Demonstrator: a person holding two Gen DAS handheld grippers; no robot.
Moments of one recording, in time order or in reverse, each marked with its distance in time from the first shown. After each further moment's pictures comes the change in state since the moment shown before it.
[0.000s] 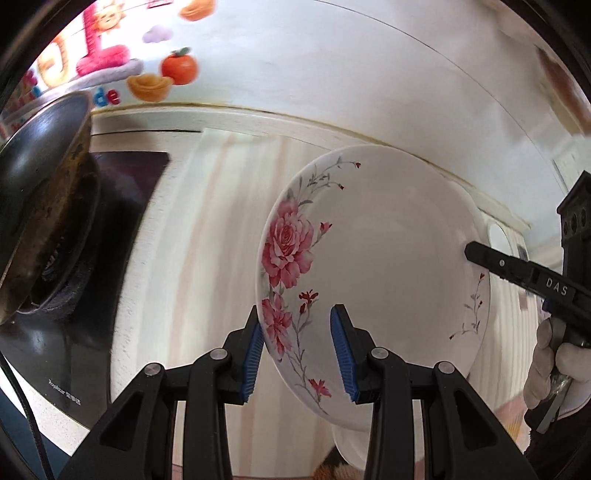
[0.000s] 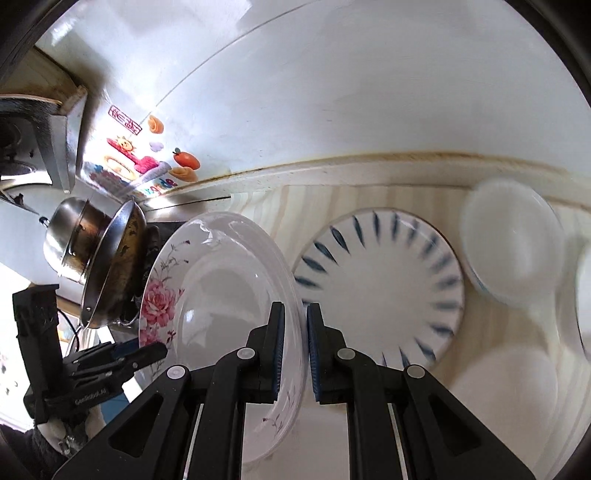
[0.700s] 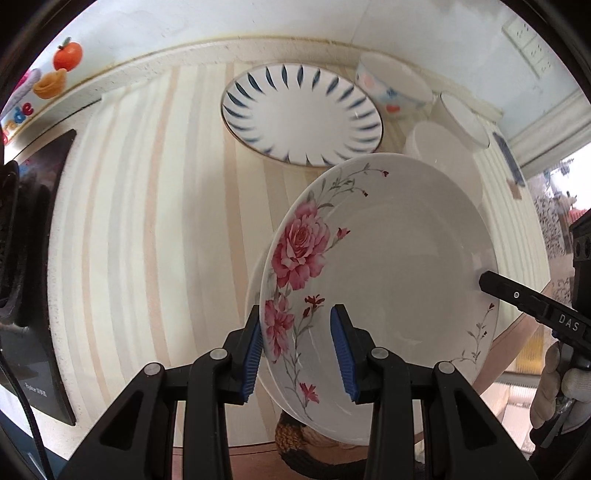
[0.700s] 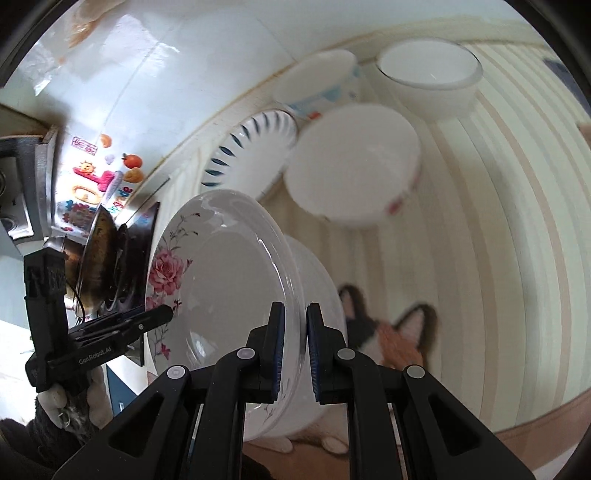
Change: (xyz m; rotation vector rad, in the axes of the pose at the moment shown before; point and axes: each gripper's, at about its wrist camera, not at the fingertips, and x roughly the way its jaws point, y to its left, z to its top) left arm 0.061 -0.083 -0.065 0.247 0.216 -0.023; right arm -0.074 -0.093 -0.189 0.311 -0.013 -0.071
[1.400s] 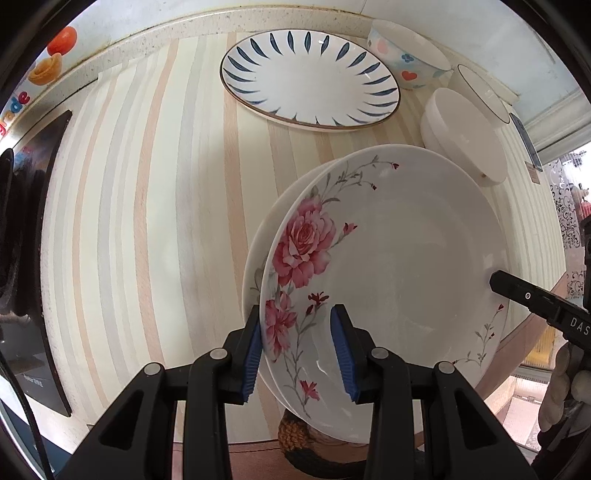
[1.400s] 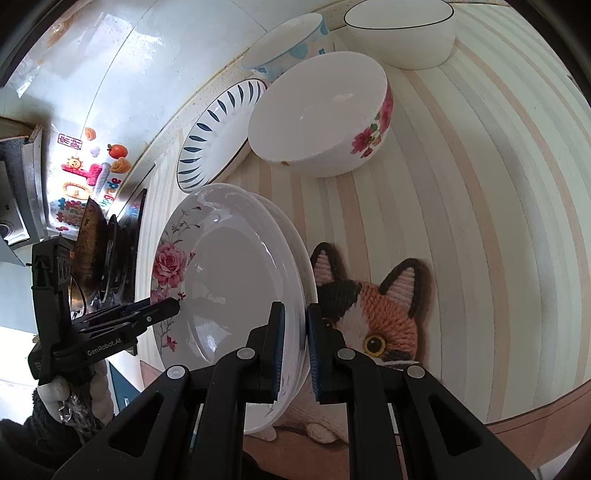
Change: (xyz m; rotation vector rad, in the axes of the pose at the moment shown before) left arm 0.023 -0.001 -0.008 -0.009 0.073 0.036; right arm 0.023 -0.013 -0.009 0.025 0.066 -0.002
